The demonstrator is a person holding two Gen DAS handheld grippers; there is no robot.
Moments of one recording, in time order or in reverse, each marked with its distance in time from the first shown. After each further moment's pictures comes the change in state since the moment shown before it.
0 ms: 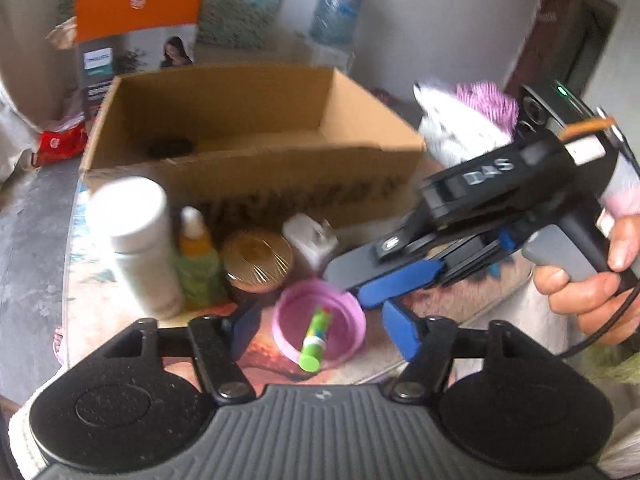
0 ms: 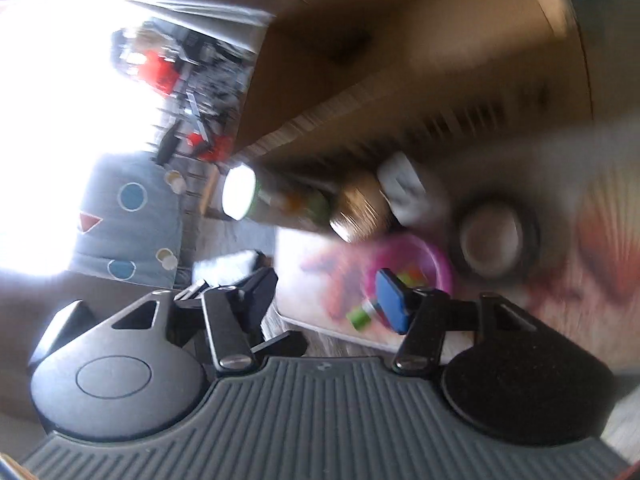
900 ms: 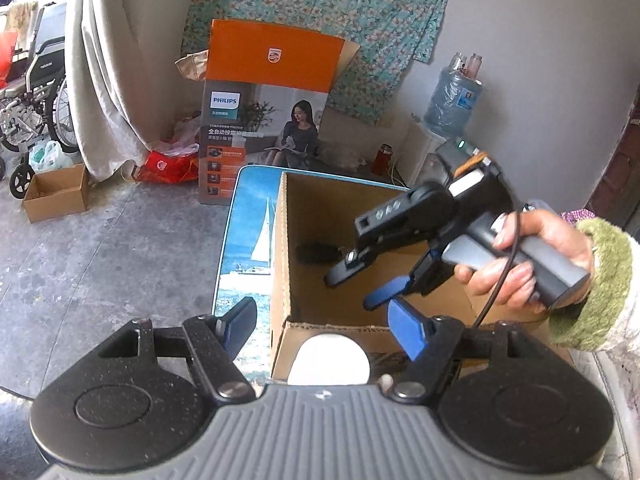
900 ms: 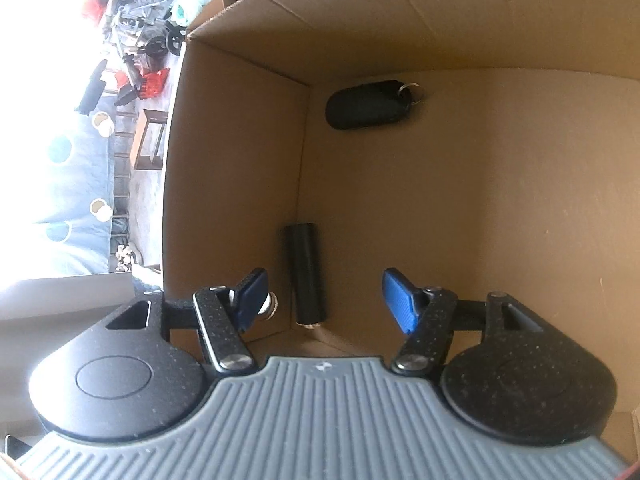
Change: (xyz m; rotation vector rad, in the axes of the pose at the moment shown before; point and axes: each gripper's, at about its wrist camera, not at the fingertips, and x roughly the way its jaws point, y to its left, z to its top) left arm -0.065 0.095 0.065 -0.259 -0.213 0.226; right arm 0.176 0.076 0.210 -0.036 0.280 -0.222
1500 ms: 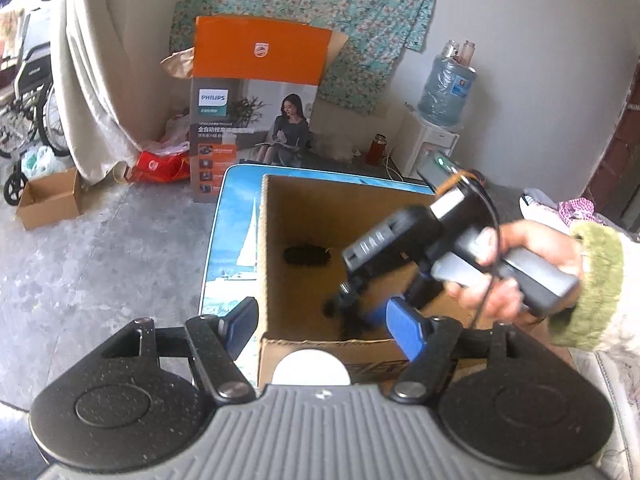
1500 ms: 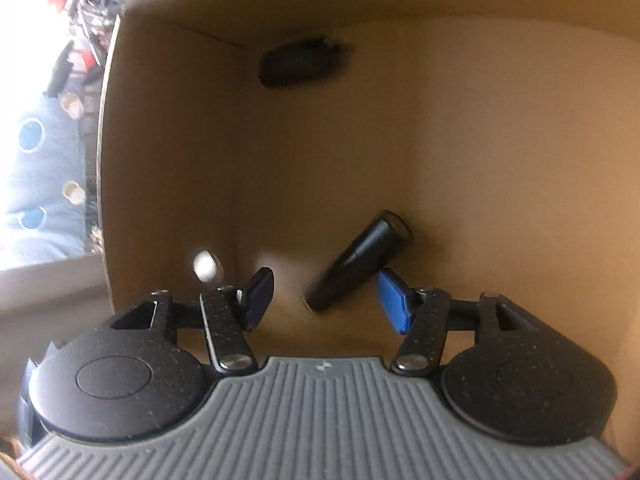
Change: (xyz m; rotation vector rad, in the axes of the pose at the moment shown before) left arm 0.012 -0.014 0.017 0.020 0.030 0.001; right arm 0.017 -0.031 0.002 0.032 0.085 -0.073
